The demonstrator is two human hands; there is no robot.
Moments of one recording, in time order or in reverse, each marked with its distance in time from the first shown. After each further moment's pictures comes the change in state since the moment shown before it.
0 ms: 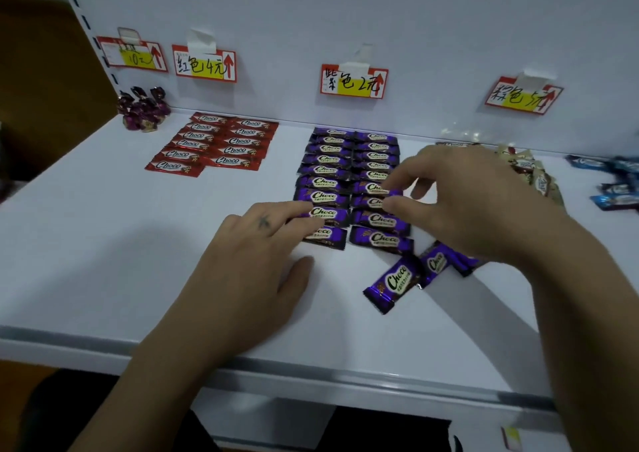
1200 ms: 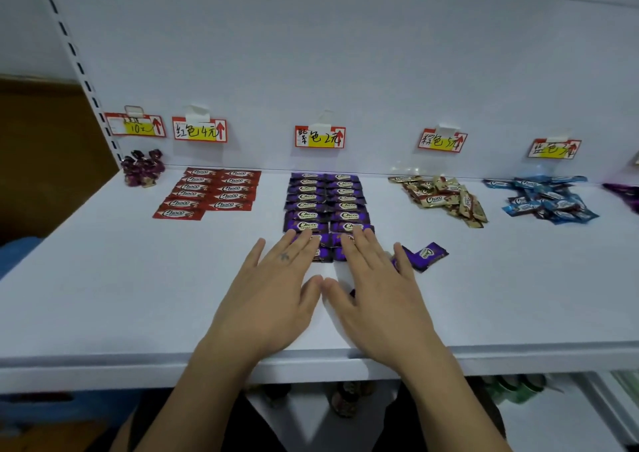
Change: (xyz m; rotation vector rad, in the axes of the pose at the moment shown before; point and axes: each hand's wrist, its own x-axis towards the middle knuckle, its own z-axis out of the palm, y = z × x) left_hand -0.003 0.010 -0.002 0.011 -0.205 -0.015; right_hand -0.063 -0.065 0.086 -0.026 0.097 0.231
